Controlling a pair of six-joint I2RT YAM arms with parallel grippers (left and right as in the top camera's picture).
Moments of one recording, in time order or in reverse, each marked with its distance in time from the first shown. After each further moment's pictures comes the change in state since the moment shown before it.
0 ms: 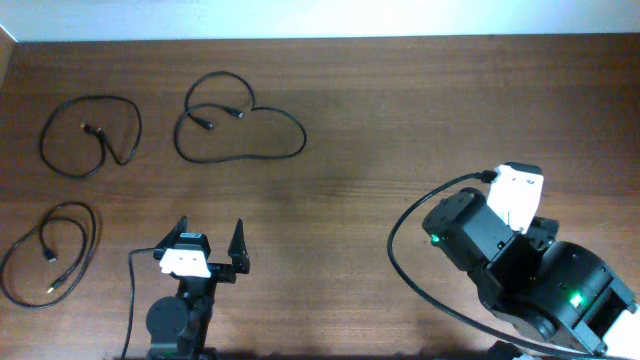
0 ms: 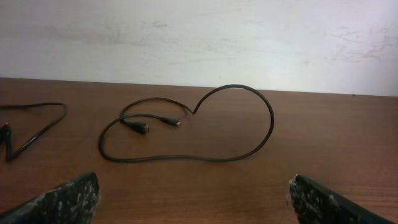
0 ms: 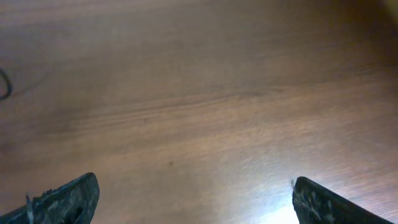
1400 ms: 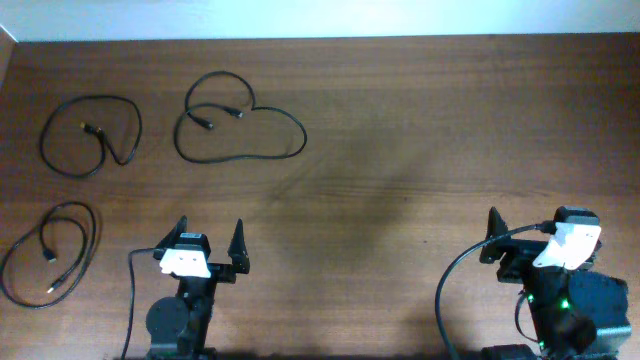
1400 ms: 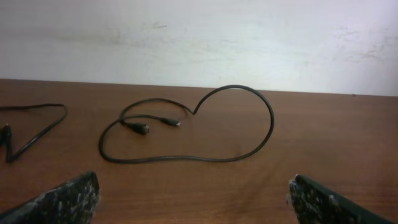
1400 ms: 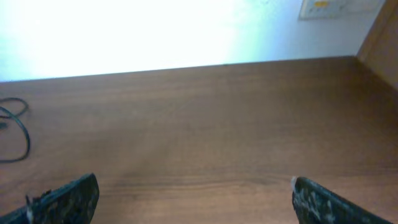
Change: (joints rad) left arm 0.000 -0.002 0.000 0.001 0.000 0.003; right arm -0.702 -0.742 -0.740 0.856 -0.554 -0.766
